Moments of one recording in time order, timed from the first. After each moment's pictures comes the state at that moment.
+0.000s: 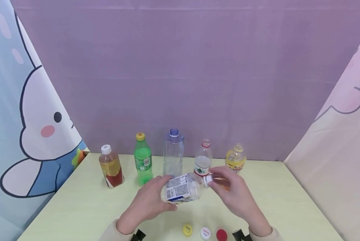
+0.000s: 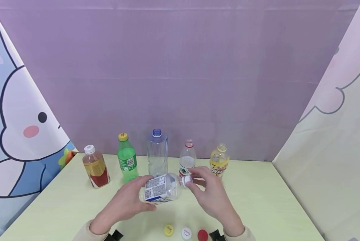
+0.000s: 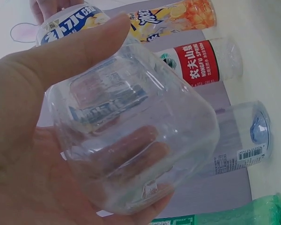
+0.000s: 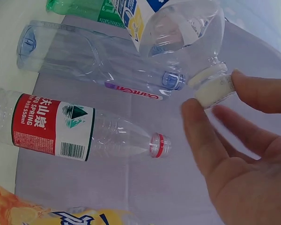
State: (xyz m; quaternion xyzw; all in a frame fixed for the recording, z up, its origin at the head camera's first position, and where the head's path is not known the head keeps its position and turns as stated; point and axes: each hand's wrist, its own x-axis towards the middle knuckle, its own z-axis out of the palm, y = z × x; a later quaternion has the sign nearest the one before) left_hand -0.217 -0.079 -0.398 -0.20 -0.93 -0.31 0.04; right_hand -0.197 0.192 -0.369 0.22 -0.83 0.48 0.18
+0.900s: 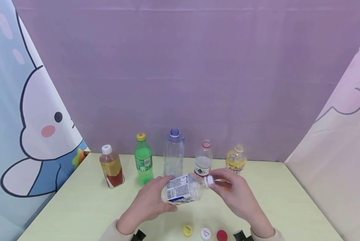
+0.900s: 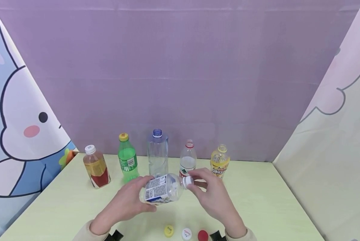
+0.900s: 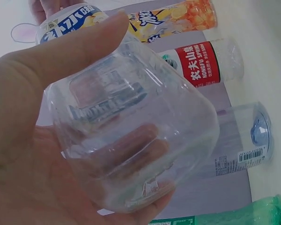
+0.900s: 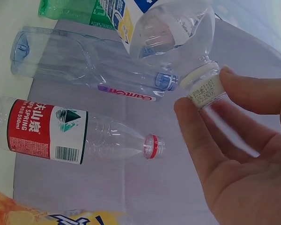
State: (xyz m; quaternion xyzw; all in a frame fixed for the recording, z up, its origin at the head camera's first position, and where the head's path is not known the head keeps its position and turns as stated) left_hand -0.218 -0.081 -0.399 -0.21 -0.93 -0.31 0.03; right_hand -0.193 0.194 -0.364 0.21 -0.84 0.48 0.15
